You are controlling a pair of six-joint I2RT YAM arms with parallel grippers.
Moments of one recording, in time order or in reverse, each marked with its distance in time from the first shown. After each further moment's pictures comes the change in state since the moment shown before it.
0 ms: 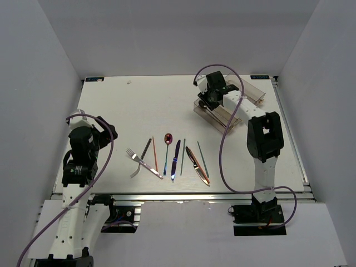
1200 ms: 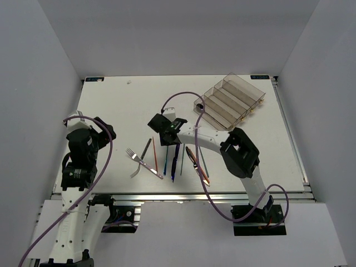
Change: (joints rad) left arm 0.000 -0.034 0.000 0.000 -0.030 0.000; right arm 0.589 0.013 -0.061 -0.123 0.397 1.148
